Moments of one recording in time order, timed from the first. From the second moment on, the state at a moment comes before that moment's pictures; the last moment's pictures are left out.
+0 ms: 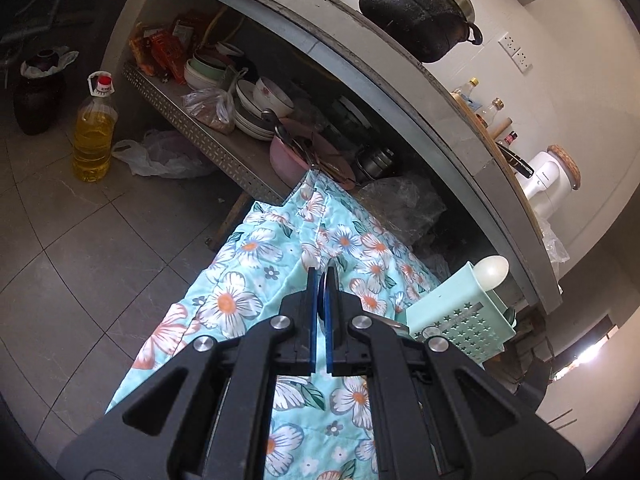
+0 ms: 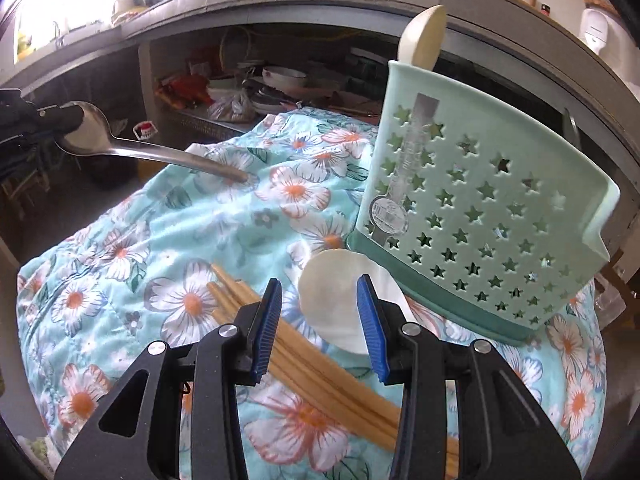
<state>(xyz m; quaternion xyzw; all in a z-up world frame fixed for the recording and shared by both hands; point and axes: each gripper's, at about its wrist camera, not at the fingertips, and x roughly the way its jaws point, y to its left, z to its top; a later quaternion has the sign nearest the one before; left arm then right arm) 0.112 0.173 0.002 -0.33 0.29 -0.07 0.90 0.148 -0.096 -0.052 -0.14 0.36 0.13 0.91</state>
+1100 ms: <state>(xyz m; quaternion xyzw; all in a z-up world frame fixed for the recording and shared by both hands) 0.098 0.149 0.025 -0.30 0.26 -0.10 0.91 0.084 -0.248 0.070 0.10 0.24 0.08 0.96</state>
